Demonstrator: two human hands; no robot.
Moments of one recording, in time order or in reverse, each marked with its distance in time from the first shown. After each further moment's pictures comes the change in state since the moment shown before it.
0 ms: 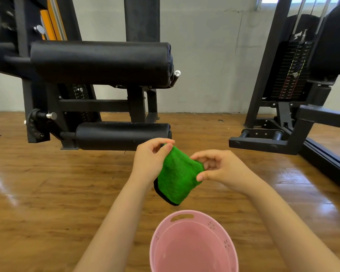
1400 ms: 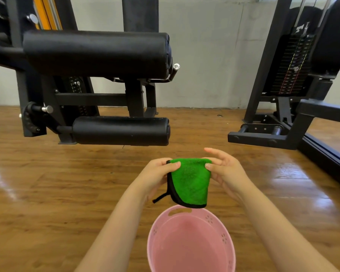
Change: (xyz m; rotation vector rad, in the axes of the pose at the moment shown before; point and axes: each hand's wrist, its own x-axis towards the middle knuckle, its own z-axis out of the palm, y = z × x) left_hand -0.002 -0.059 0.012 -0.284 -0.427 -0.334; right_hand 0.001 0.061 0.007 0.644 0.316 0.223
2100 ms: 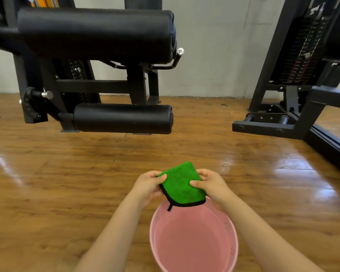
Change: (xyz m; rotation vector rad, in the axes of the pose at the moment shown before) left_hand 0.004 -0.075 -0.026 -0.145 0.283 -0.264; right_hand 0.003 0.085 0.006 -0.197 0.021 0.232
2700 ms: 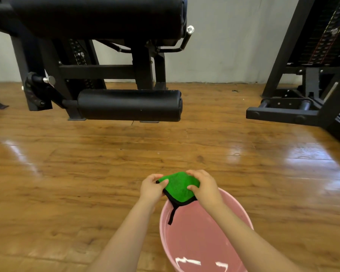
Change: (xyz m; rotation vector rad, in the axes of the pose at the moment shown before) left_hand 0.032 -0.057 -0.023 0.150 0.319 0.000; right_hand 0.029 0.064 0.033 -0.786 0.125 -0.261
